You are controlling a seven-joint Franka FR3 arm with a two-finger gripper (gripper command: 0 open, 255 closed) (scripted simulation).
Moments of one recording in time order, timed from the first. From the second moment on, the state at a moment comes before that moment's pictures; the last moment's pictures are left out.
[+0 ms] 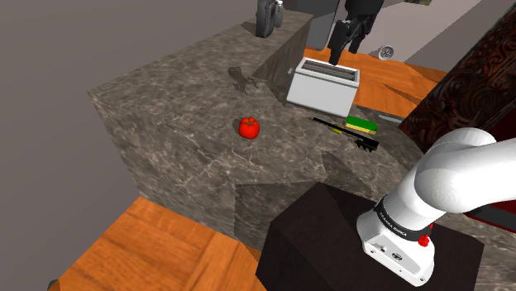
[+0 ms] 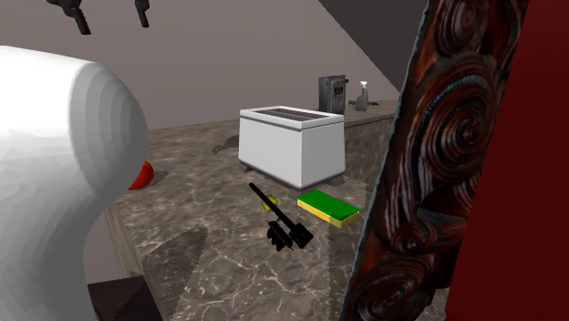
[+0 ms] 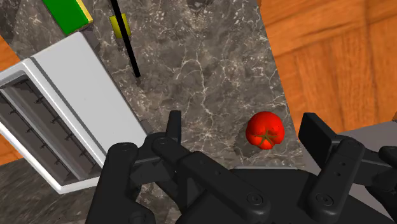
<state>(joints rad) -0.01 -0.75 0.05 -2.34 -0.12 1.67 0.00</state>
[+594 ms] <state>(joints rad) -0.04 -0.72 -0.07 -2.49 -0.19 1.83 -0.13</state>
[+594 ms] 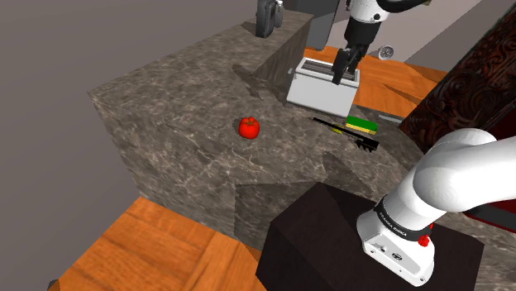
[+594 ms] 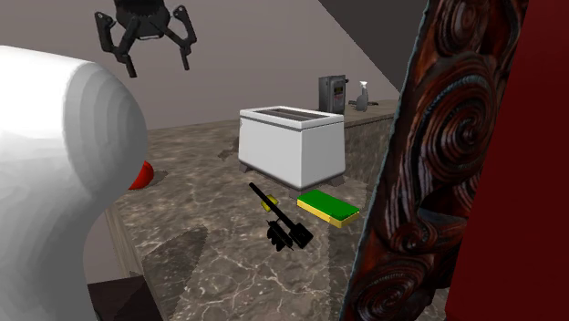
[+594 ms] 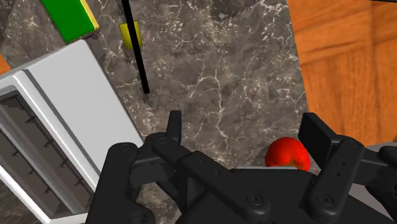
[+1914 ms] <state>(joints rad) -0.12 -0.24 -0.45 -2.62 -0.32 2.39 -0.55</state>
